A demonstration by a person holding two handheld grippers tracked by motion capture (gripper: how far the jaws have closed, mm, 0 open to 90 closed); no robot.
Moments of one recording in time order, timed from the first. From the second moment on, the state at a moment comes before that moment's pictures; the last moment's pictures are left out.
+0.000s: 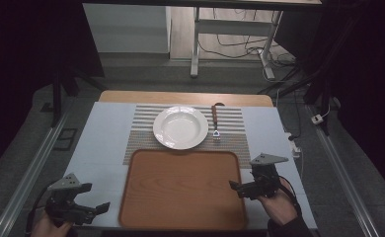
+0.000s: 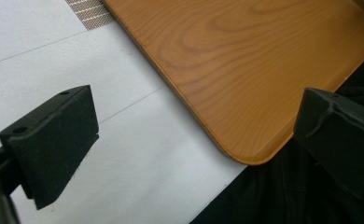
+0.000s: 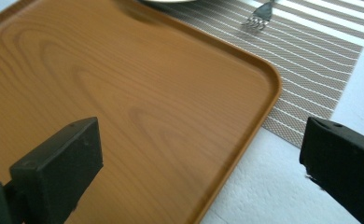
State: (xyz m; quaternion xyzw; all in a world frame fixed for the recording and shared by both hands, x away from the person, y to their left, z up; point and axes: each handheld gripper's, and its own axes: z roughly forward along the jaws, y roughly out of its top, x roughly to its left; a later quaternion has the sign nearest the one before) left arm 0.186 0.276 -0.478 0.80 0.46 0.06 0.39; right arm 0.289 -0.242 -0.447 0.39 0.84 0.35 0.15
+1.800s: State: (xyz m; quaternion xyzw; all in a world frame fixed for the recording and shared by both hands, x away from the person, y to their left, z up) left arm 0.187 0.276 -0.479 0.80 0.46 0.05 0.39; right arm 0.424 -0.164 -0.480 0.28 0.90 0.17 0.30
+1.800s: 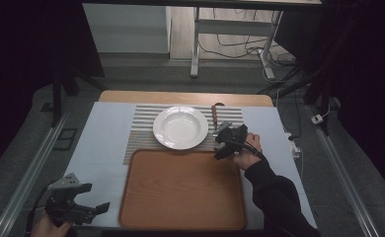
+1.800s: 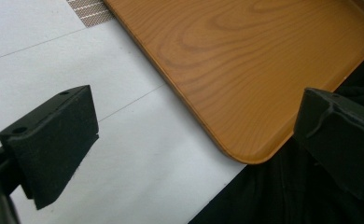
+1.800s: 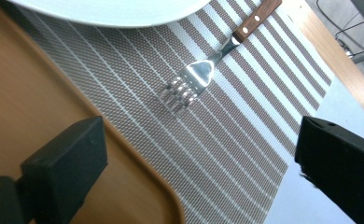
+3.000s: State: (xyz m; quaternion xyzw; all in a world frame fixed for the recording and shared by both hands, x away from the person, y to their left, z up) left arm 0.185 0.278 -0.479 0.80 0.46 0.05 0.39; right arm 0.426 -0.123 -0.527 0.01 0.90 -0.02 0.44
